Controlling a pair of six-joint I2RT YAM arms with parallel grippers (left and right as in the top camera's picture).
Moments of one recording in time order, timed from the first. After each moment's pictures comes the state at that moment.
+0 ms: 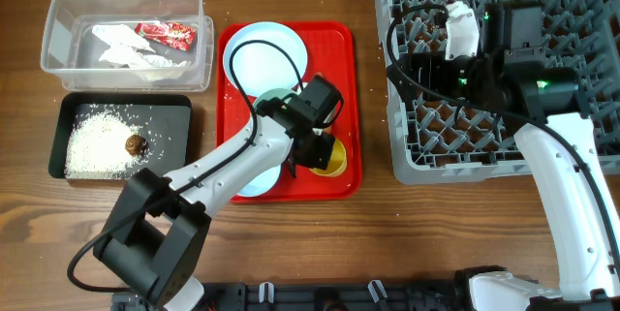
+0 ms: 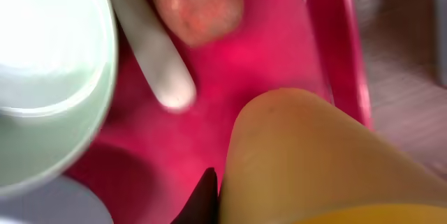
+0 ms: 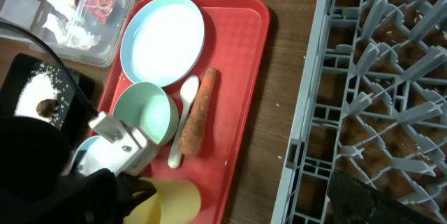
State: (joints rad) left arm -0.67 1.75 1.18 -0.78 0.10 -0.35; right arm 0.12 1.40 1.36 -0.88 -0.39 0.07
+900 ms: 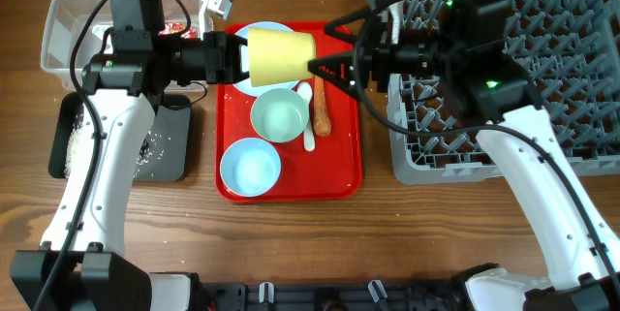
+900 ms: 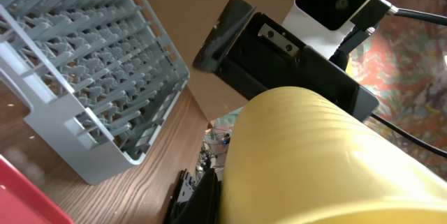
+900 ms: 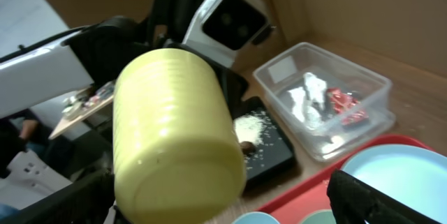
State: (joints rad) left arm -0.05 1.54 1.37 -0.60 1.46 -0.30; right arm 0.33 1.46 1.36 -0.22 -1.06 0.18
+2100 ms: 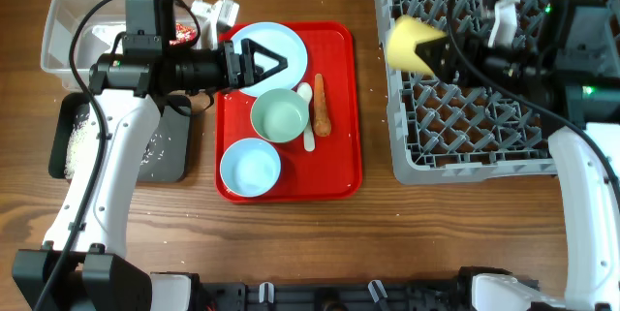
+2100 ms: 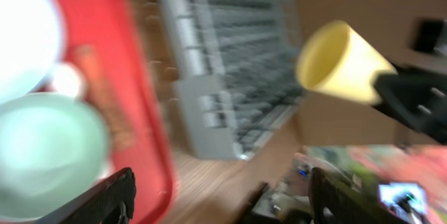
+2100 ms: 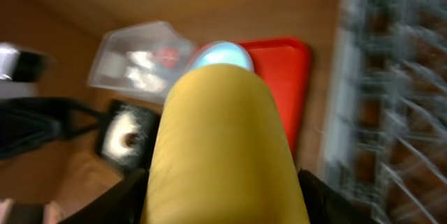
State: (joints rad) left arm -0.07 1.54 1.38 -0.82 0.89 -0.29; right arm -0.07 1.36 1.37 -0.86 -0.66 0.16
